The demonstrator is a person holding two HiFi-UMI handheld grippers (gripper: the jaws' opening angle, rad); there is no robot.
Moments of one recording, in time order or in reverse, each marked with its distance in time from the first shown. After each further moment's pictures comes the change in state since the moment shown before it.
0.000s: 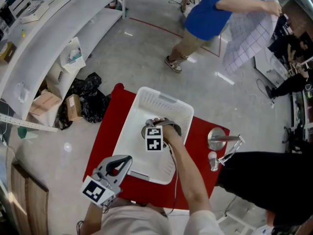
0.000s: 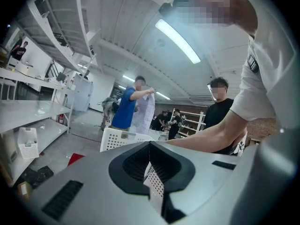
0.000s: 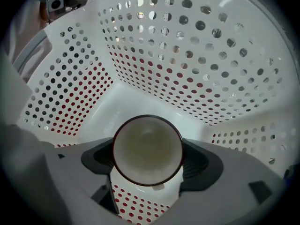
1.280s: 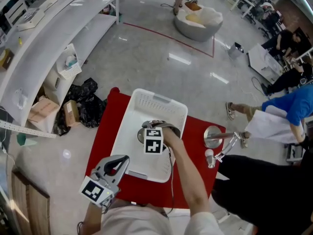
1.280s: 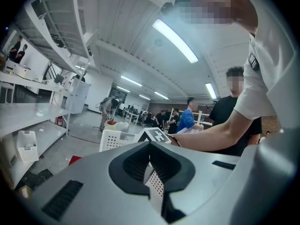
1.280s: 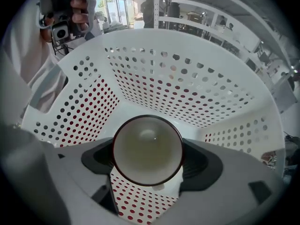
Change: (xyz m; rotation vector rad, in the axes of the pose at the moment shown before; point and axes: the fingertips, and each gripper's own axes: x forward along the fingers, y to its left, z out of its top) left arm -0.004 -0.009 -0.003 0.024 0.021 -0.008; right arm -0.052 0.017 0.018 0.105 -0.093 0.001
